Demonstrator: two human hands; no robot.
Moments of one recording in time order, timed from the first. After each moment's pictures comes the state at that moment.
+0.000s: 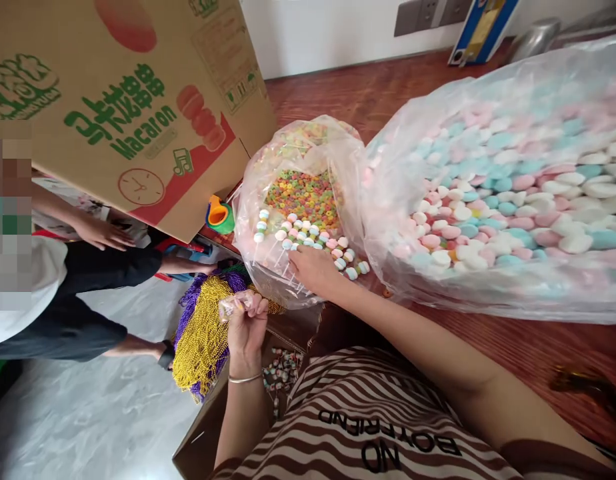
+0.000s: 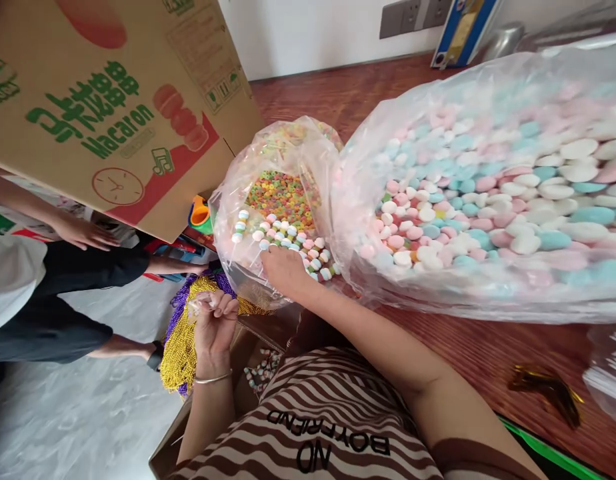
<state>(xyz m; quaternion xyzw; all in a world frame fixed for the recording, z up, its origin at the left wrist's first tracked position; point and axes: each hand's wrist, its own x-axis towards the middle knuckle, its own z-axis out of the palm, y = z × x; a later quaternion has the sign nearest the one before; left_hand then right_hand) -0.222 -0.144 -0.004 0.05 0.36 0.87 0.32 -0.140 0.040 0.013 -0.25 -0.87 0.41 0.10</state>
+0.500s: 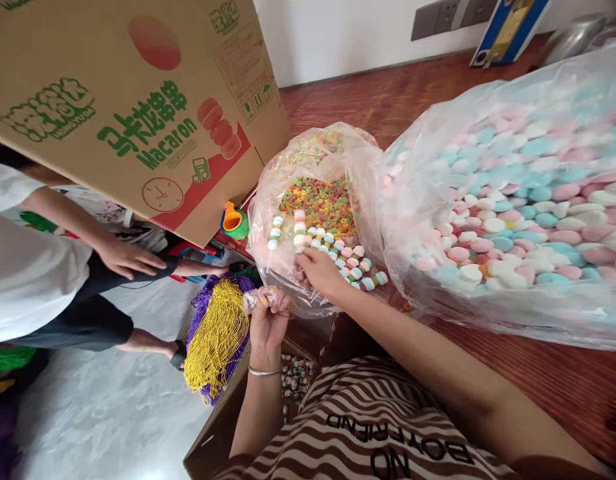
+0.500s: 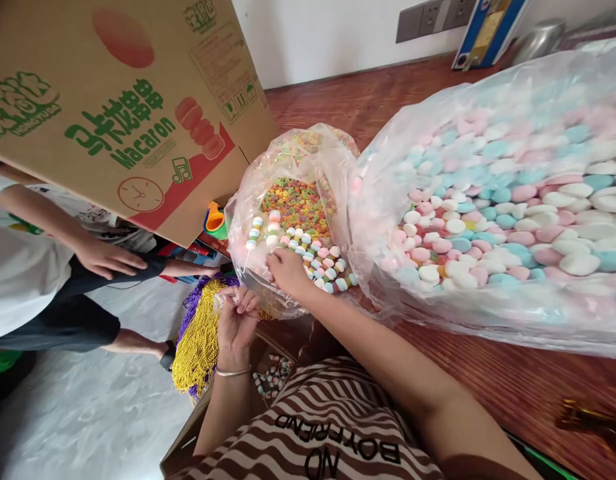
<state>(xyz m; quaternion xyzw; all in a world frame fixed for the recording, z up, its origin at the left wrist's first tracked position) -0.228 -0.117 -0.006 0.06 0.35 0.86 0.36 -0.165 0.032 0.022 -0.32 -0.66 0.67 0.14</state>
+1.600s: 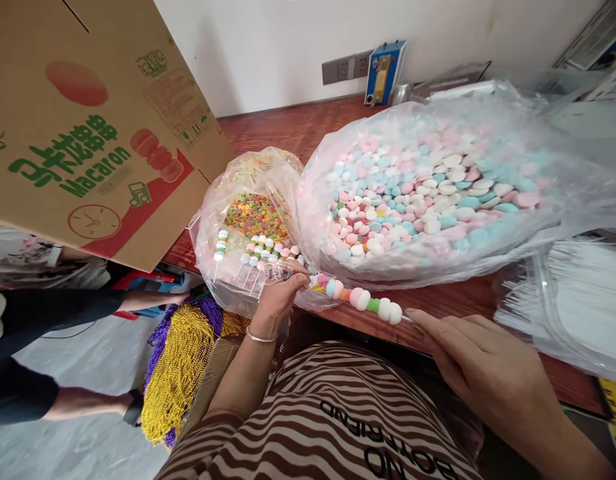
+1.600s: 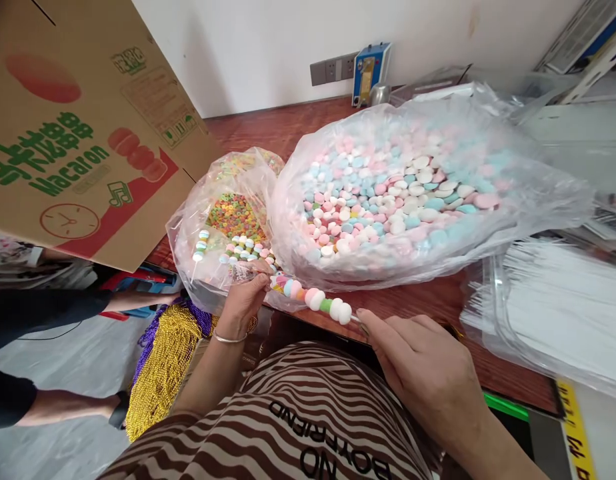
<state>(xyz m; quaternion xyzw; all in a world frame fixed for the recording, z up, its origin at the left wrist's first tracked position) -0.125 -0.011 0.024 0.33 0.46 0.69 0.45 0.182 0.008 0.058 -0.28 -0.90 0.04 0.32</state>
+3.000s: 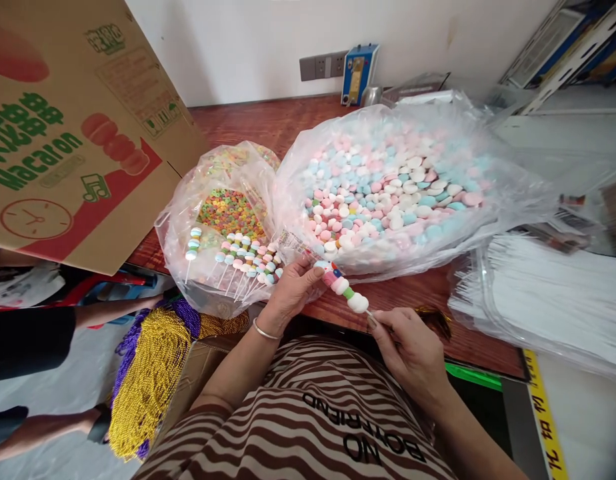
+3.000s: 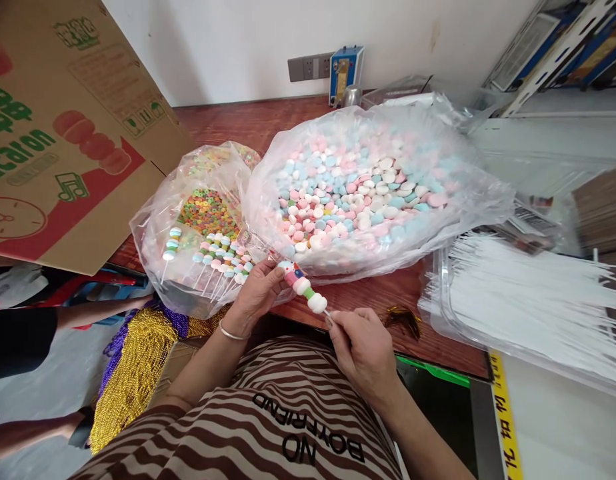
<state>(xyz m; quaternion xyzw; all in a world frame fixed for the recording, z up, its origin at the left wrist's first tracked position) -0.062 0.017 0.013 0.20 0.42 0.63 0.63 0.168 -0.010 0.013 -0.38 -0.81 0.21 0.41</state>
